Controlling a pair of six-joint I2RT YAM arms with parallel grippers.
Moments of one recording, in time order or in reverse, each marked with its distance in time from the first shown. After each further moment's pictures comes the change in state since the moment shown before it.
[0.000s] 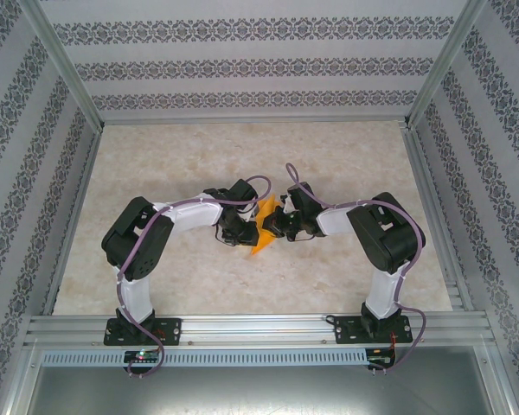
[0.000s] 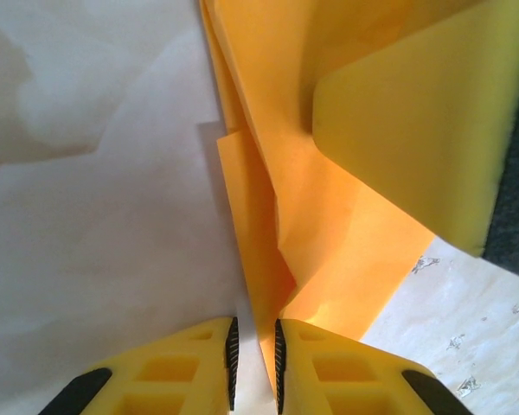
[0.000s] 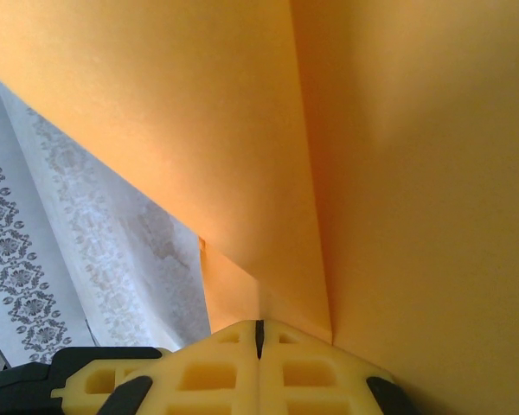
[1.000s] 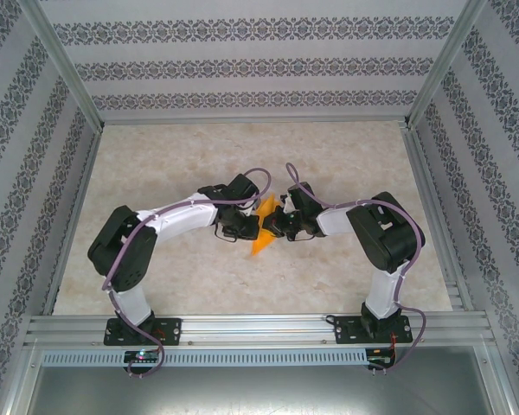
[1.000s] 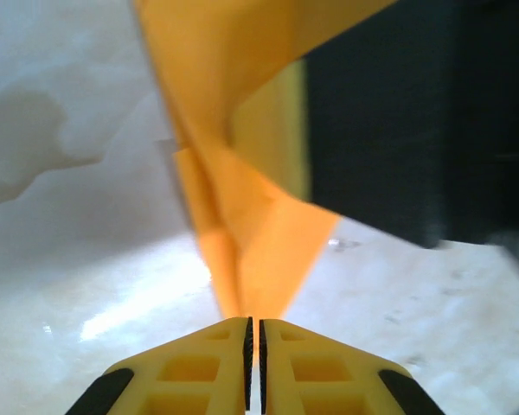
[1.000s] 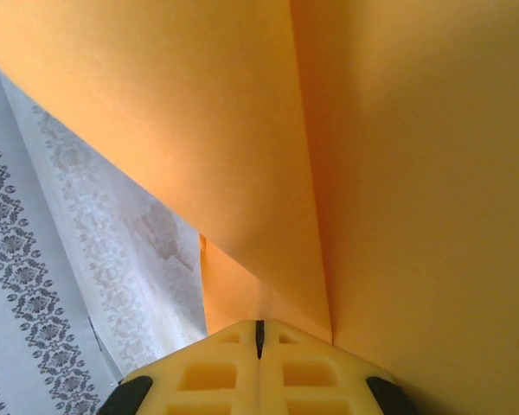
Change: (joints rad) left arm -0.034 -0.124 0.015 -0.010 -0.054 -0.017; right arm -0.002 0.006 -0.003 0.024 -0.012 0.001
